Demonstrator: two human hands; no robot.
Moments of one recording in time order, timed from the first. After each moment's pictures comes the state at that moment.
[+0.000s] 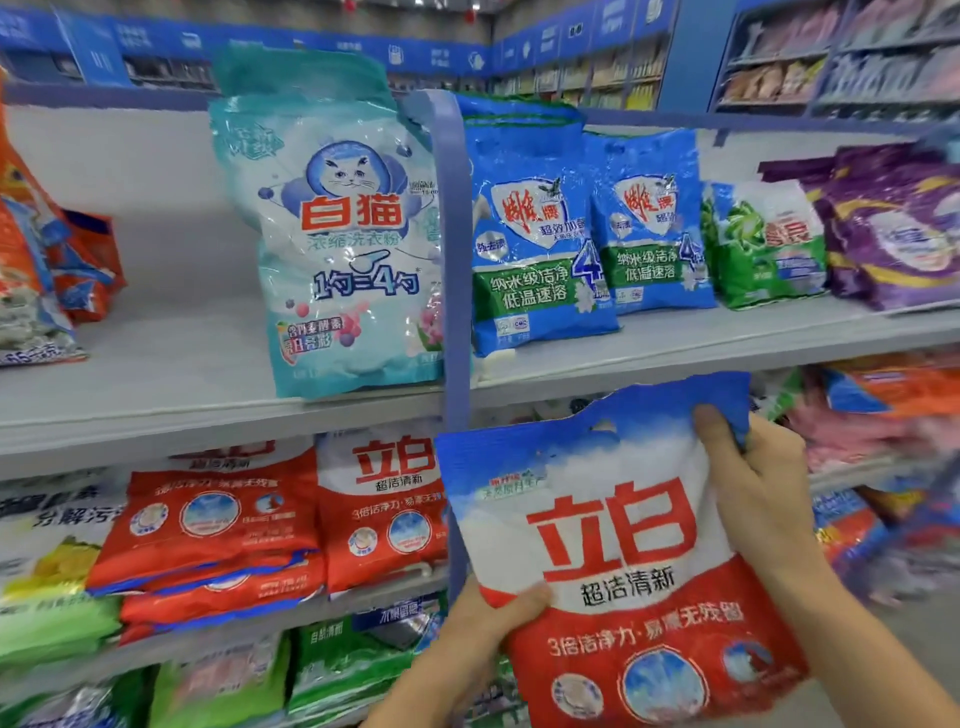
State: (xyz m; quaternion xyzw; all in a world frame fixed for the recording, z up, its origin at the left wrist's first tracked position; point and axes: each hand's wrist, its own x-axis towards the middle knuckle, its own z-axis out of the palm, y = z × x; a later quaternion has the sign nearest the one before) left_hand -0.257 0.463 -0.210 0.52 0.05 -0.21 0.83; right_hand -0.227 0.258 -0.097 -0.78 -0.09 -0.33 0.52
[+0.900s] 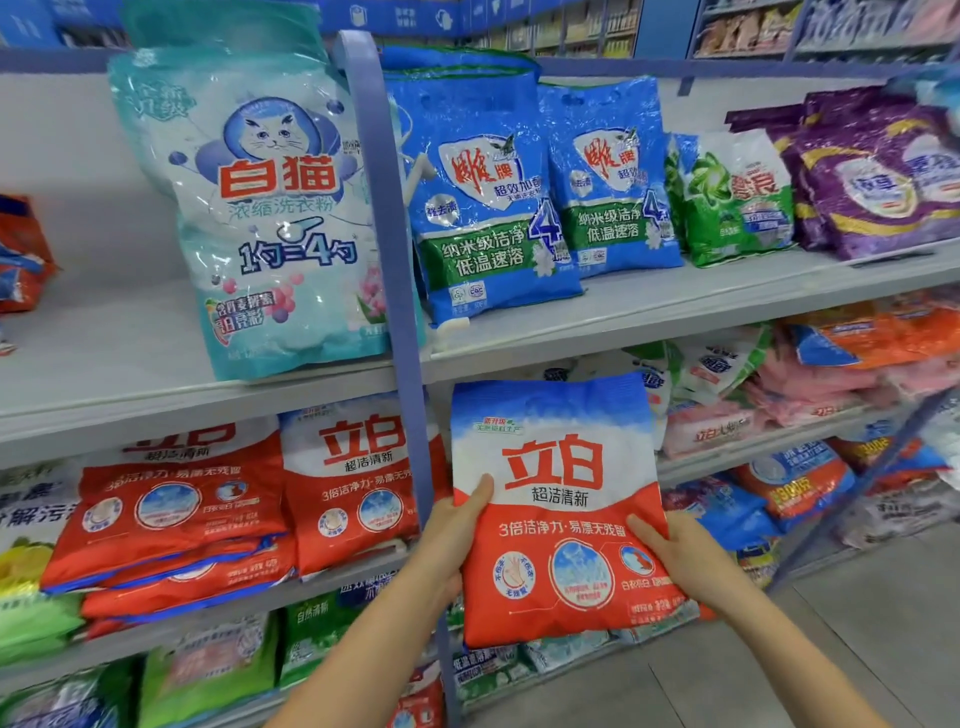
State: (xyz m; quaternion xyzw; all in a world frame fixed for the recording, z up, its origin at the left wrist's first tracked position) left_hand -0.200 0.451 -0.214 0.58 0.14 -0.20 0.77; right_hand -0.226 0.206 -0.215 -0.85 0.08 0.11 0.51
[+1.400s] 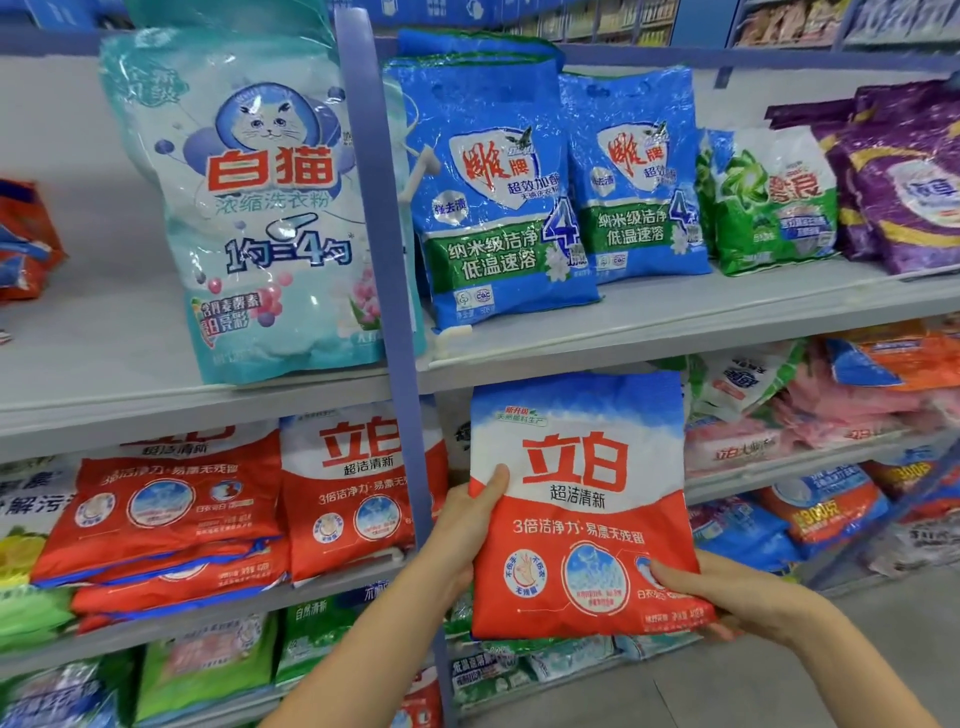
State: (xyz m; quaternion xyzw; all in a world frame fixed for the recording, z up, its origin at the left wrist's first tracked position) left_hand -0.176 0.433 -0.207 0.60 0.11 -0.18 0.77; right_hand -0.203 0.155 -0.219 -0.75 0.01 0.38 0.55
